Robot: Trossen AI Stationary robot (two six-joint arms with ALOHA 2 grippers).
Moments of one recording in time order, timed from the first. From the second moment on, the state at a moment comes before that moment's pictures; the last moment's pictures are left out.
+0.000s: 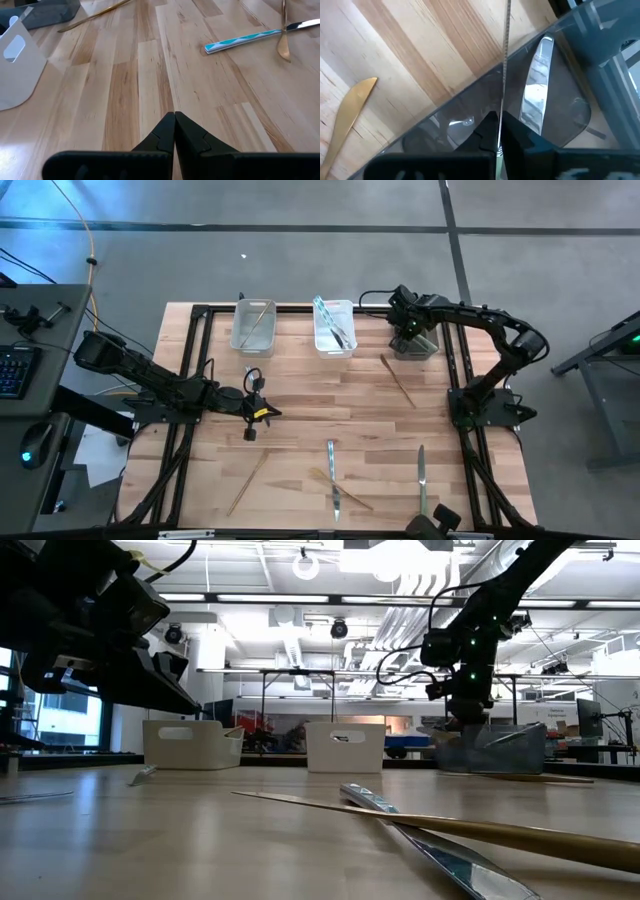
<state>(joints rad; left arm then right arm) -0.24 1.19 0.20 0.50 -0.19 0.08 -0.82 1.60 0.97 -0.67 0.14 -0.27</state>
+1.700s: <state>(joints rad) -0.24 1.19 0.20 0.47 -0.19 0.08 -0.82 1.44 1.11 -0.89 0.08 -0.07</state>
